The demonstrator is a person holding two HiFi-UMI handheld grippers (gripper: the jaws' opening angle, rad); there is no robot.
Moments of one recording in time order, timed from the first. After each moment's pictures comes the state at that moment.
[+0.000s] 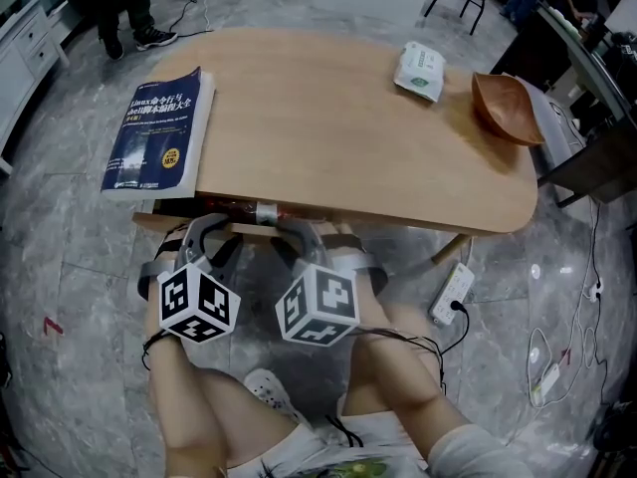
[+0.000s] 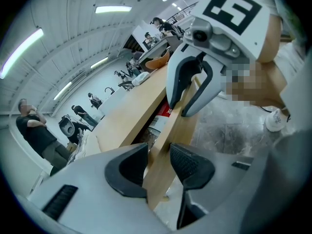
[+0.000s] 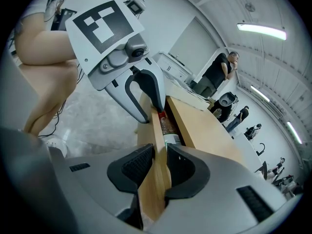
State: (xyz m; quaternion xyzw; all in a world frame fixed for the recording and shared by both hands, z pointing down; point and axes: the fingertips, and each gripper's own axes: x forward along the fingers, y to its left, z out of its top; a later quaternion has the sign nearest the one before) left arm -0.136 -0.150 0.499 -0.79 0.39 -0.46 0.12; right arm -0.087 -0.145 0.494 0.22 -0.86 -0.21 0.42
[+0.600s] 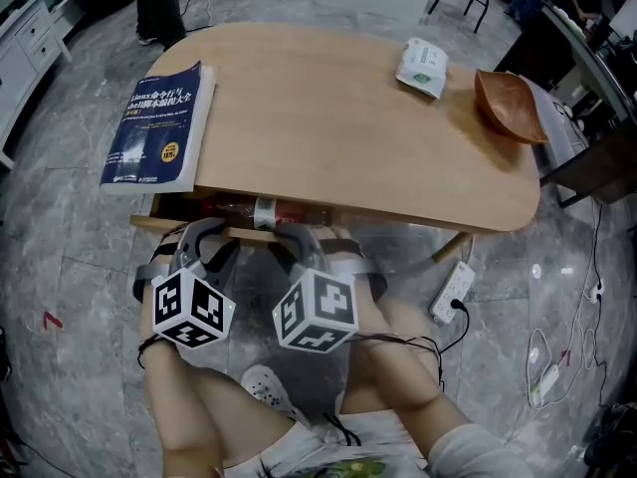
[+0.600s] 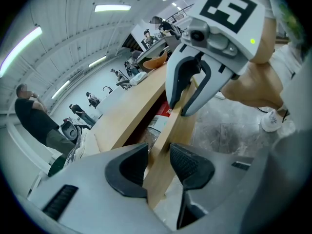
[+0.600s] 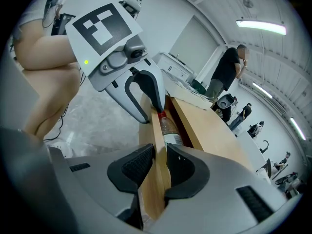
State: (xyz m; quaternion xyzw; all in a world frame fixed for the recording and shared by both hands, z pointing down) left arm -0.137 -0.134 0.501 -0.80 0.38 -0.46 0.11; right arm -0.088 -0.129 0.495 0.20 -0.86 -0.19 0.42
